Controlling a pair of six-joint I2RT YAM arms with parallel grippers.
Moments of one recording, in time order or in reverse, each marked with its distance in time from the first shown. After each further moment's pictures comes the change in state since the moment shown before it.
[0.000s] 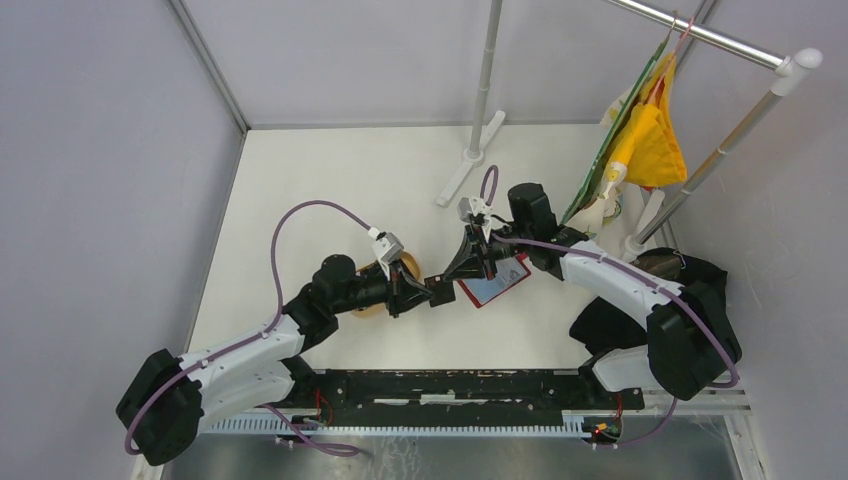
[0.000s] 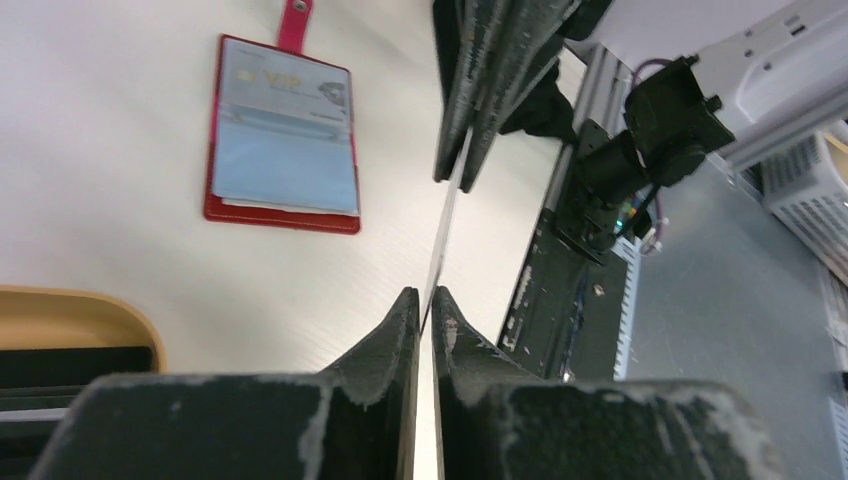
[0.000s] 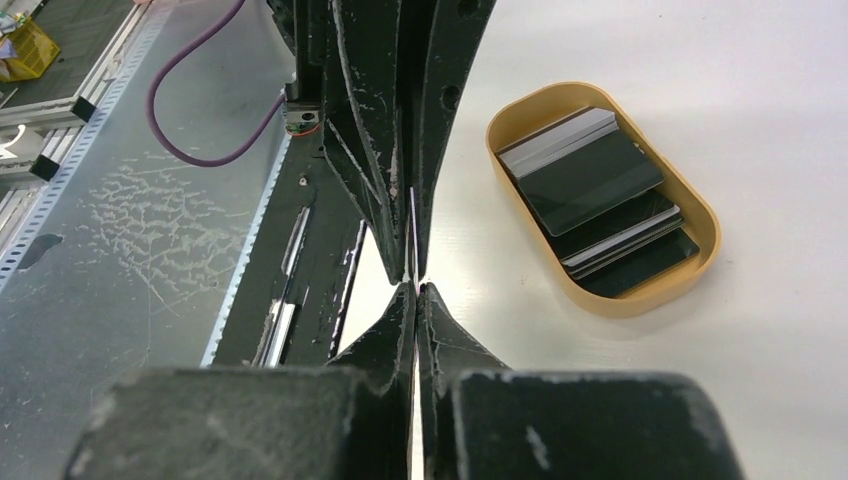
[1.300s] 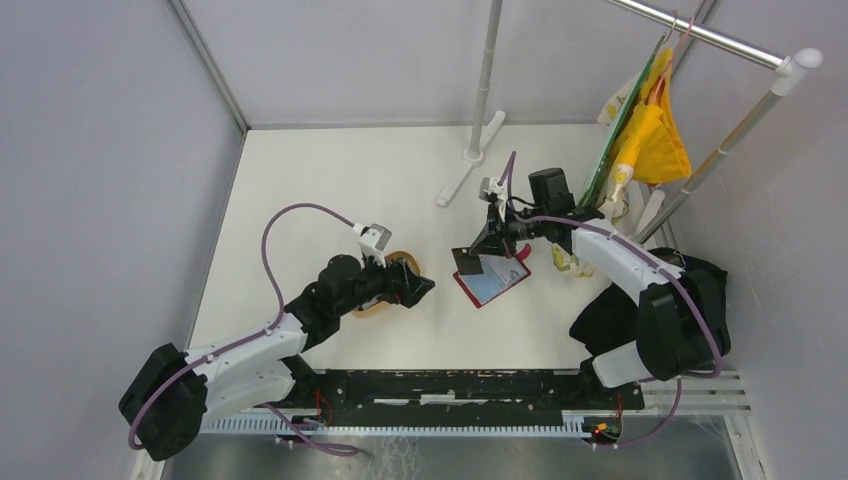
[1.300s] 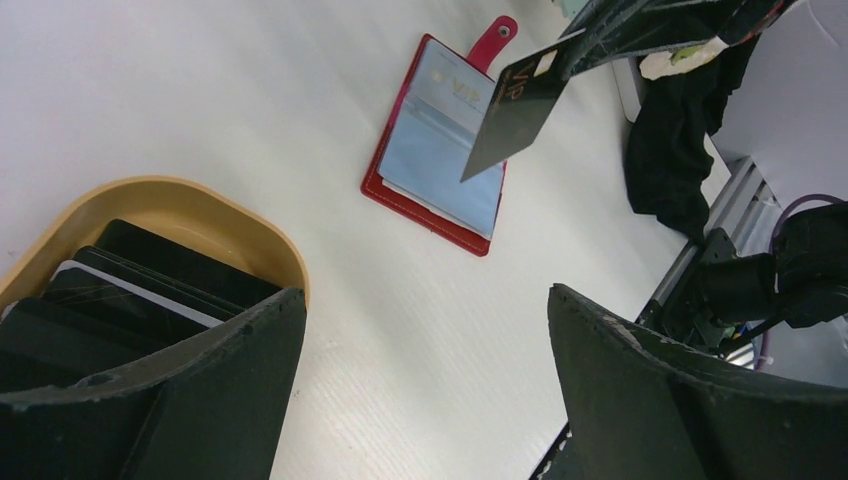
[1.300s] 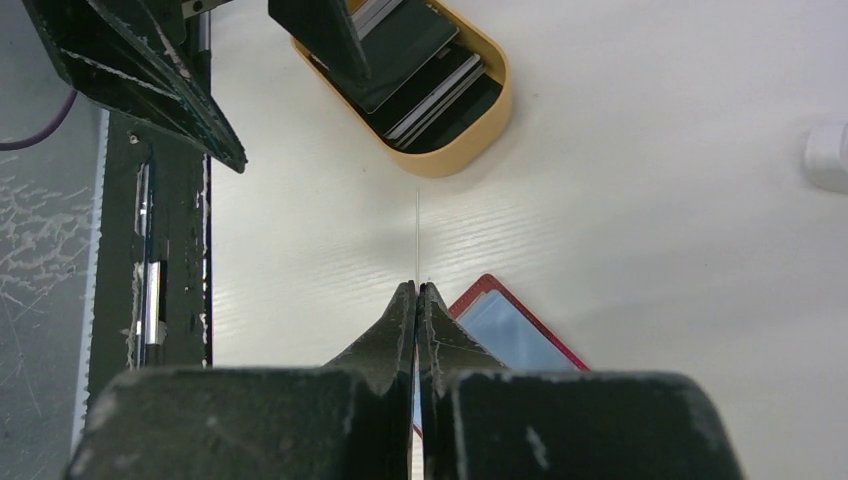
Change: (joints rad) left arm -0.003 0.017 -0.008 -0.068 -0.380 -0.121; right arm -0.189 0.082 0.119 -0.320 0.177 -0.247
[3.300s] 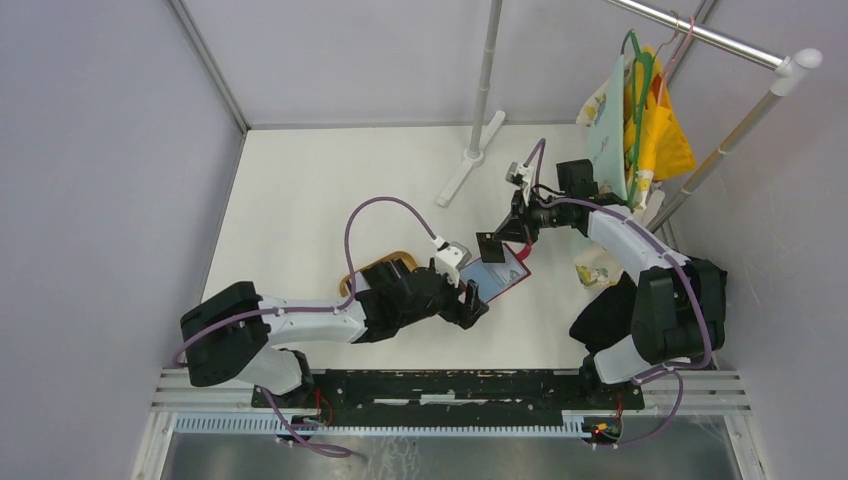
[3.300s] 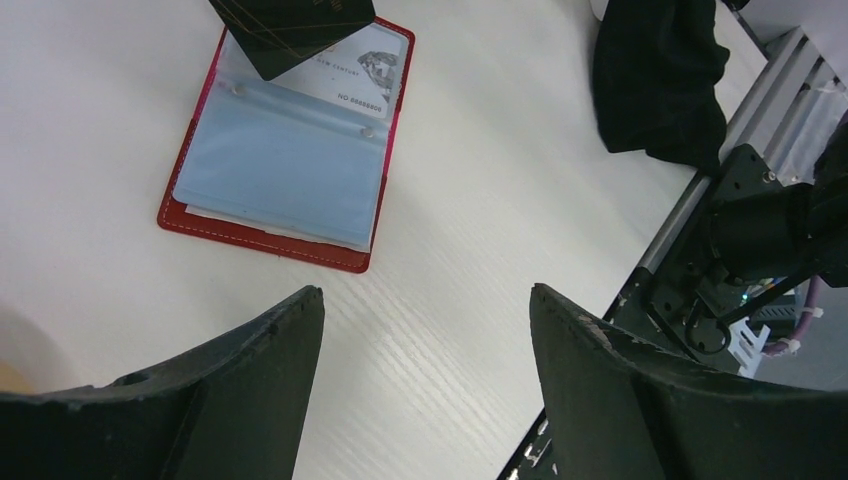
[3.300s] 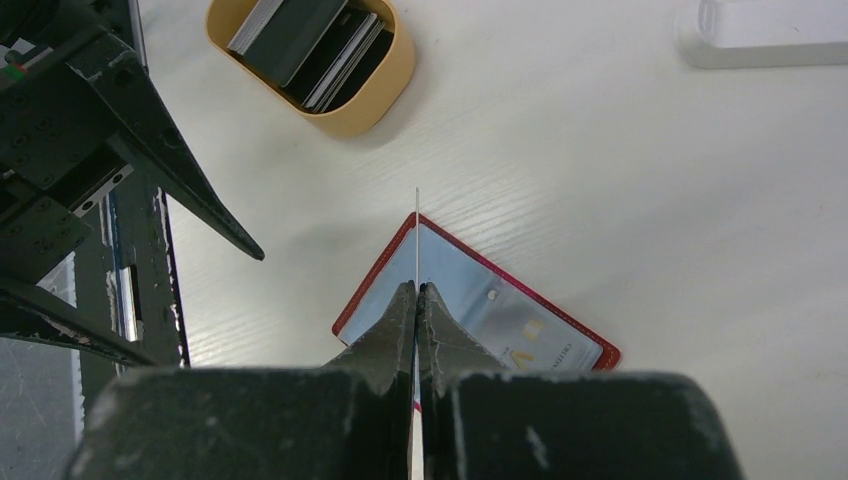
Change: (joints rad) left arm -0.399 0.450 0.292 0.035 -0.246 0.031; right arm -0.191 0.064 0.070 -0.134 -0.006 -0.045
